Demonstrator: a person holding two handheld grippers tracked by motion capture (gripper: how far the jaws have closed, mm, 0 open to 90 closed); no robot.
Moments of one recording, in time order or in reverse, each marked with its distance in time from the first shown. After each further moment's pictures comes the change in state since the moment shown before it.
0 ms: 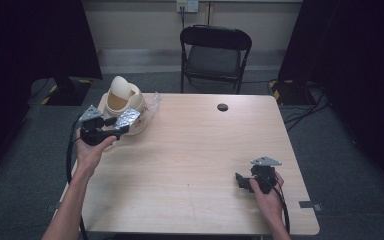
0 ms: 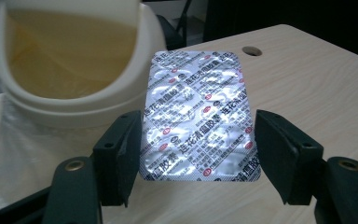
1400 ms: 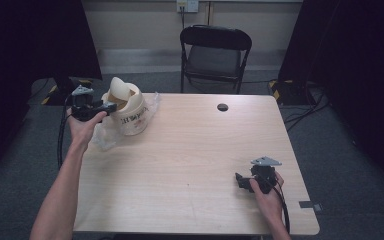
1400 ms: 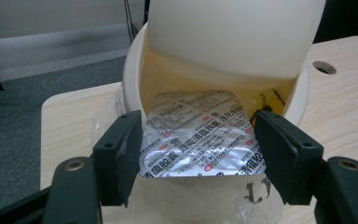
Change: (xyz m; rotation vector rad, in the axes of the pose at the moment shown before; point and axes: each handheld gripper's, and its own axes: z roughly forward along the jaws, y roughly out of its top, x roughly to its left) left arm 0.075 0.032 0.028 0.046 0.125 -0.100; right arm 0.000 0.000 0.000 0.000 0.000 -0.001
